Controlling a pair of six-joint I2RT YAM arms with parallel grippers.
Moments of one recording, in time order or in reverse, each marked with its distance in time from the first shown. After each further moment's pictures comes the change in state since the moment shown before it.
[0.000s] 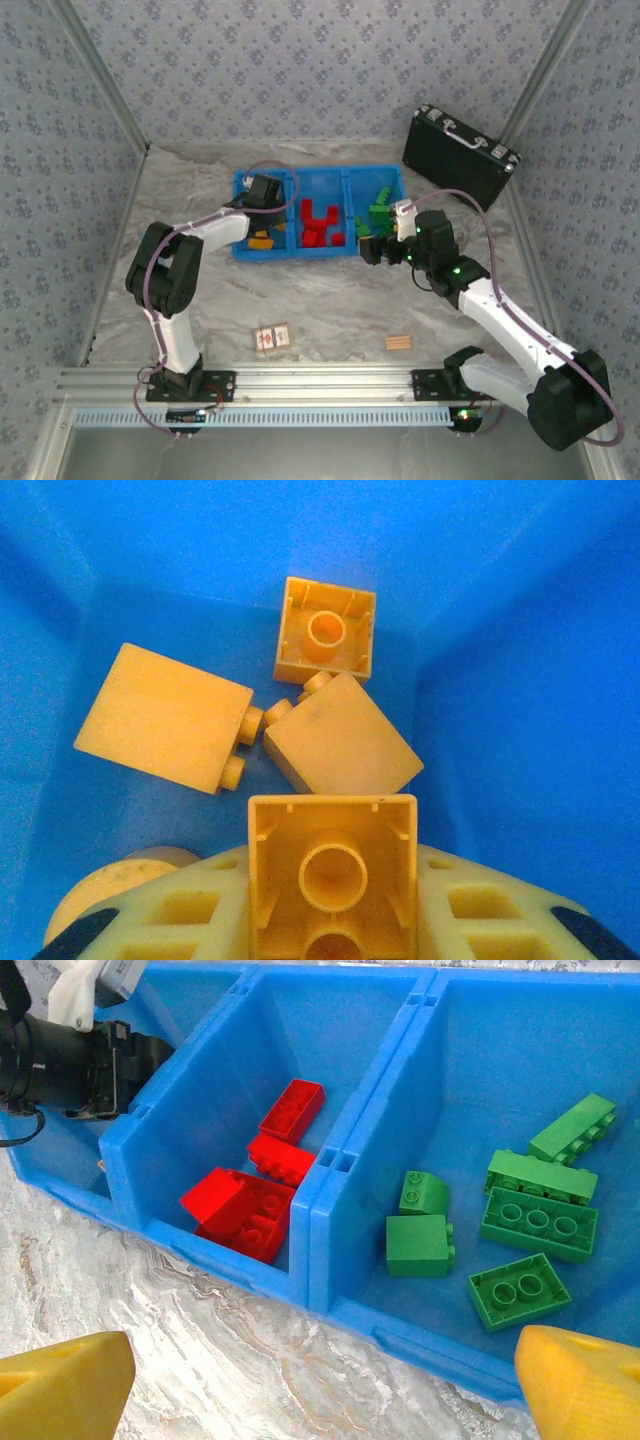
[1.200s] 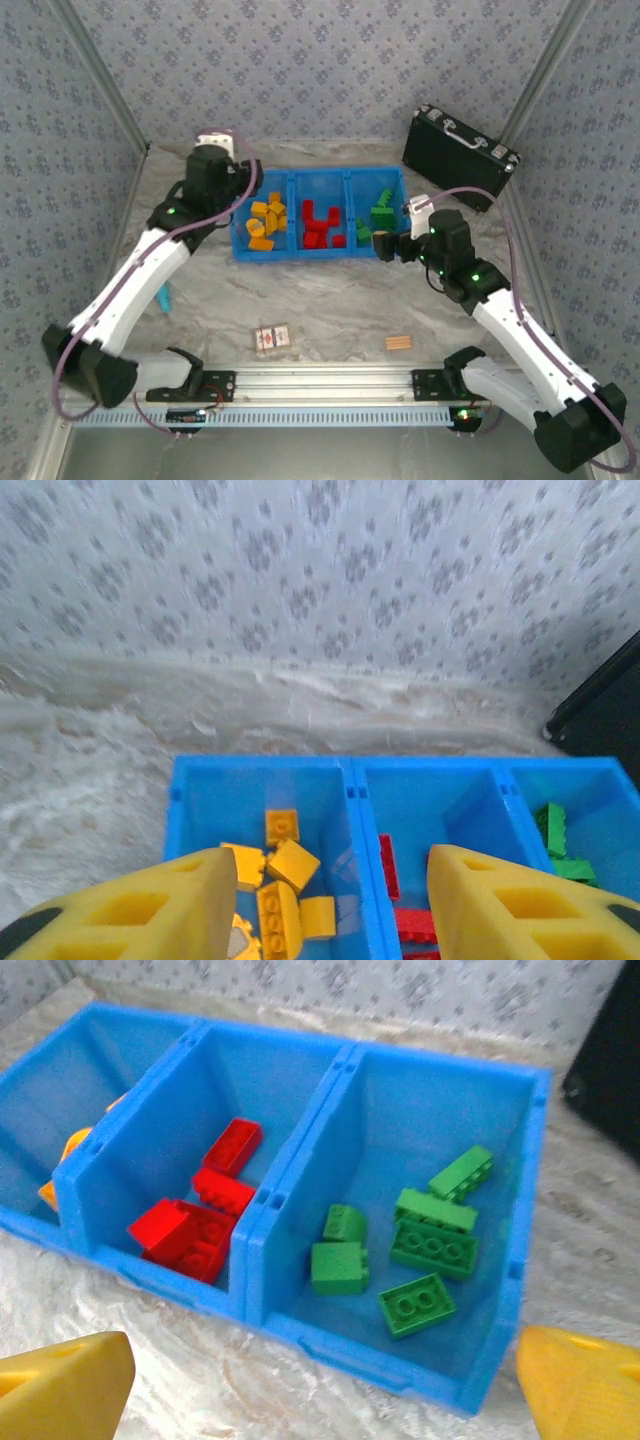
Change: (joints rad) left arm -0.015 -0.637 0.119 -0.280 -0.048 0.239; right arm -0.009 -0.143 0.092 -0.184 0.156 -0.074
